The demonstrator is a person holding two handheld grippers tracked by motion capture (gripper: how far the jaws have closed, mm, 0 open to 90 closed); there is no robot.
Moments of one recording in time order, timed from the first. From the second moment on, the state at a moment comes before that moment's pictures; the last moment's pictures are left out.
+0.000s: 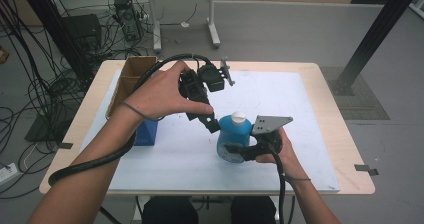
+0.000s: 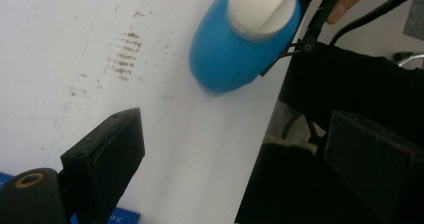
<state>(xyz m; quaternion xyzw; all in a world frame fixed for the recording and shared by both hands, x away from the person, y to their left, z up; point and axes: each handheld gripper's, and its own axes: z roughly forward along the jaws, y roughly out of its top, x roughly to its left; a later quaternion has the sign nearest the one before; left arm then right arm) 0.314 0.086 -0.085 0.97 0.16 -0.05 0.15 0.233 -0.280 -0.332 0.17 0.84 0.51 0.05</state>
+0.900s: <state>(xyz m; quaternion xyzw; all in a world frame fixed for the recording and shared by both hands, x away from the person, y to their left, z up) 0.282 0.023 -0.066 1.00 0.03 -0.02 0.09 0.233 -0.268 -0.337 0.13 0.85 0.51 0.02</state>
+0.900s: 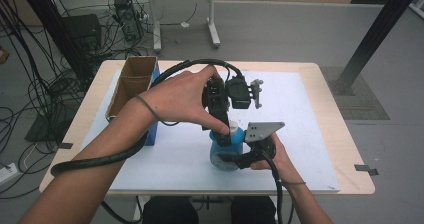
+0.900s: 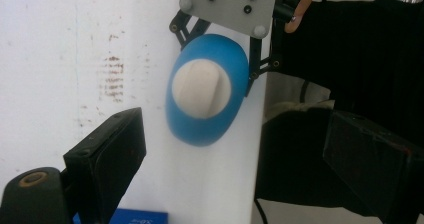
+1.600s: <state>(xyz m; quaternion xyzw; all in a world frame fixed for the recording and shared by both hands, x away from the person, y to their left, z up) 0.280 -0.018 -0.072 1.00 -0.03 -0.01 0.03 0.232 -0.264 -0.336 0.11 0.85 0.51 0.02</state>
